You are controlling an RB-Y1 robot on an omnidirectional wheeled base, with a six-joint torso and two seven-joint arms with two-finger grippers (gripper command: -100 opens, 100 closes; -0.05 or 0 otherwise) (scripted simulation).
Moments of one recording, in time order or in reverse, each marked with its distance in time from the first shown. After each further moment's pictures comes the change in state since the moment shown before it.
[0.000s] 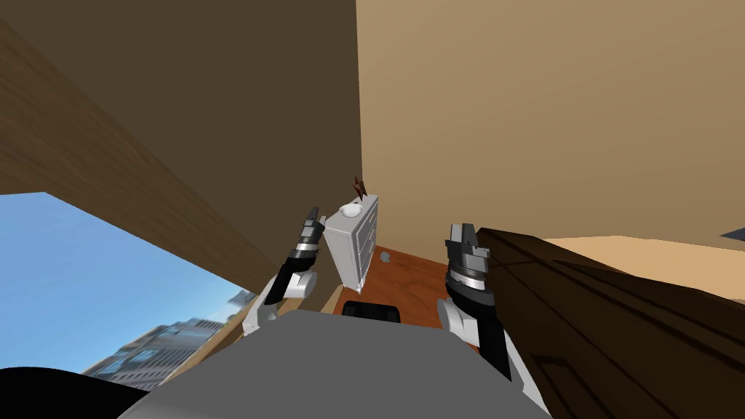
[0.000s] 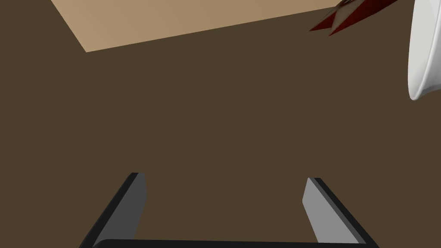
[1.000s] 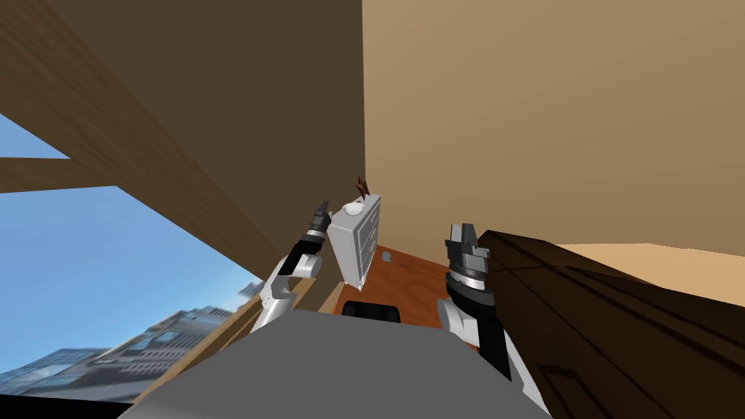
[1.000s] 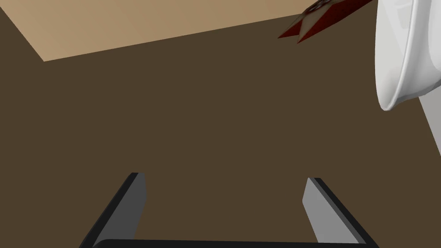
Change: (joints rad) left arm -0.195 0.048 0.020 0.047 0.021 0.263 0.012; right arm 0.000 0.000 0.000 0.000 0.000 0.000 0.000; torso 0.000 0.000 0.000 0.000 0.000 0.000
